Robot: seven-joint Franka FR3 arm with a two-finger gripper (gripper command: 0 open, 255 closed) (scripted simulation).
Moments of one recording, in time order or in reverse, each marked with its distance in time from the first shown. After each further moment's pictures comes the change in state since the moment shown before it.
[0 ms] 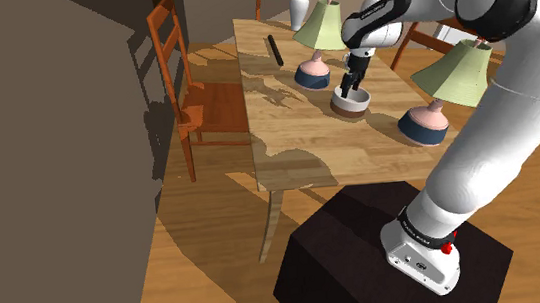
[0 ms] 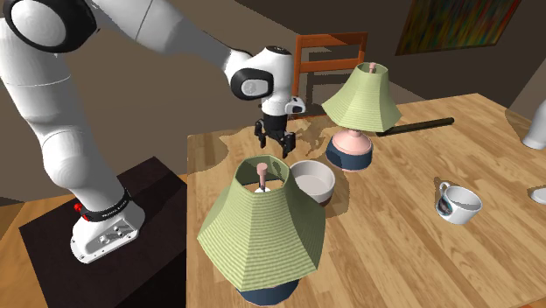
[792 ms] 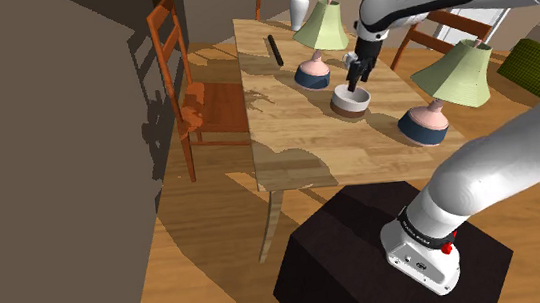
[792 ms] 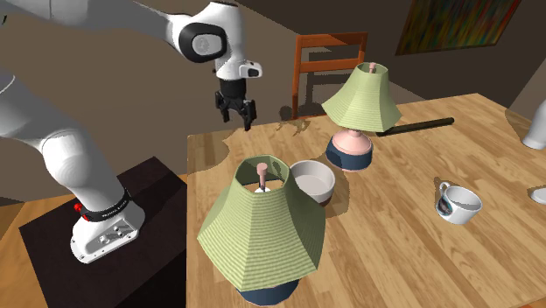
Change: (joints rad) arm 0.060 -0.453 0.112 -0.230 -0.200 -0.203 0.275
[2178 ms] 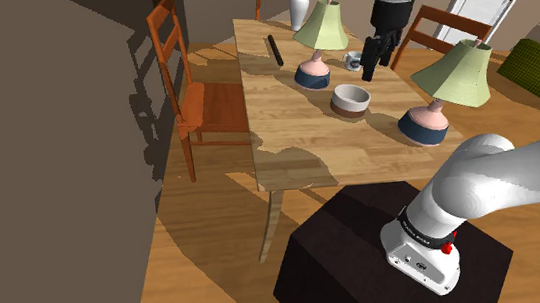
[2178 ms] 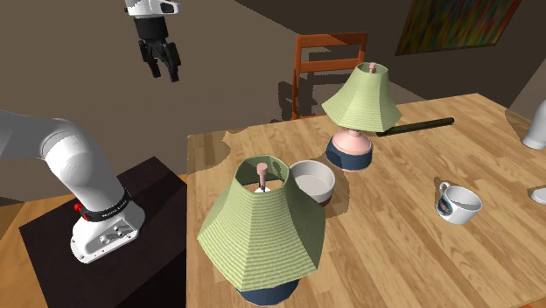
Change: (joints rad) arm 0.092 -0.449 0.326 0.012 0.073 -0.504 0.317
